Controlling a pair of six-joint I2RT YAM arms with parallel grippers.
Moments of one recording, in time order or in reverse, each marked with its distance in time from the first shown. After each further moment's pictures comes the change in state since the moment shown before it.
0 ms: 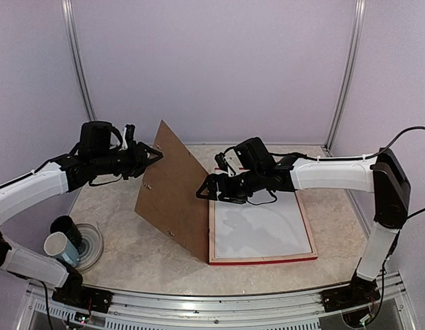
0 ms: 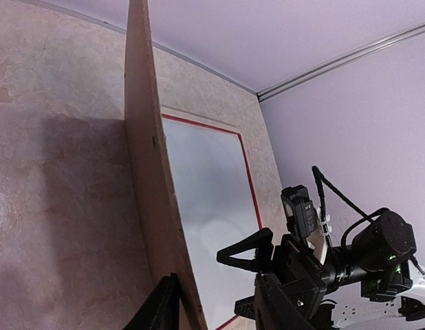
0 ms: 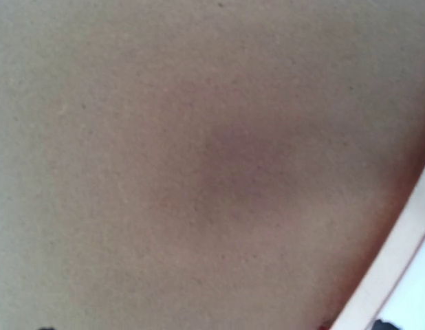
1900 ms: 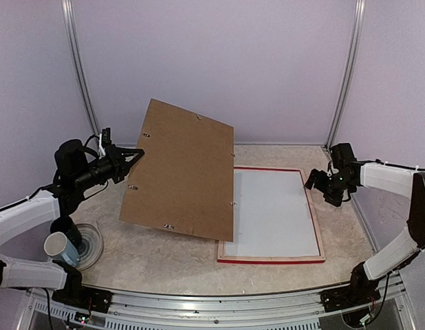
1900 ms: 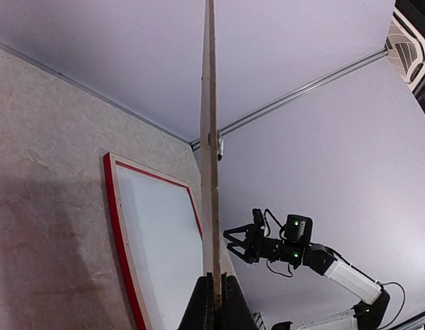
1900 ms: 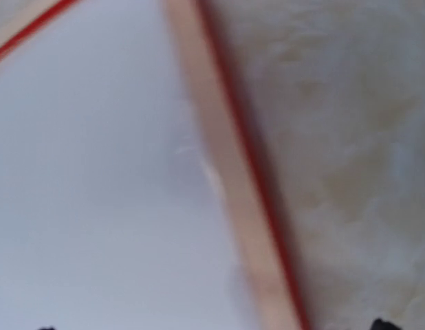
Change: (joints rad) left arm 0.154 -0.186 -0.310 0.481 0.149 -0.195; right arm -0.713 -0.386 -0.426 -0.241 0.278 -0.019
